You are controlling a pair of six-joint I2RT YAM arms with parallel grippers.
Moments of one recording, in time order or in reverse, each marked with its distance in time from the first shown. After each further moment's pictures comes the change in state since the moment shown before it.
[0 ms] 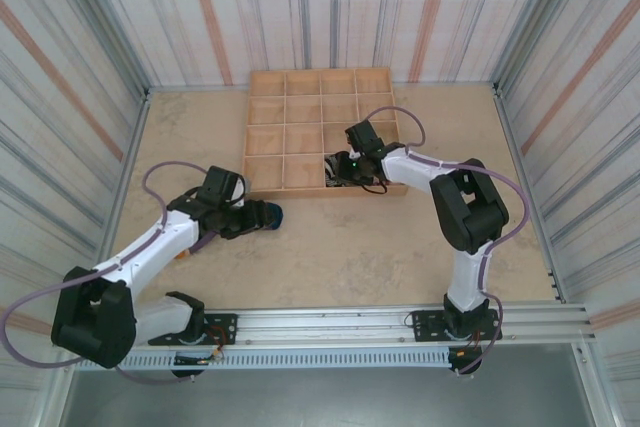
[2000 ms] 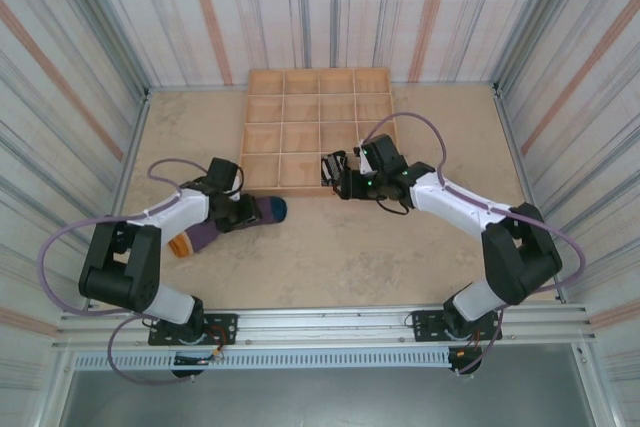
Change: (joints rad) left arm 0.111 0.282 0.035 0.118 -0.049 0.039; right arm 0.063 -0.428 -0.280 -0.063 -0.017 -0.113
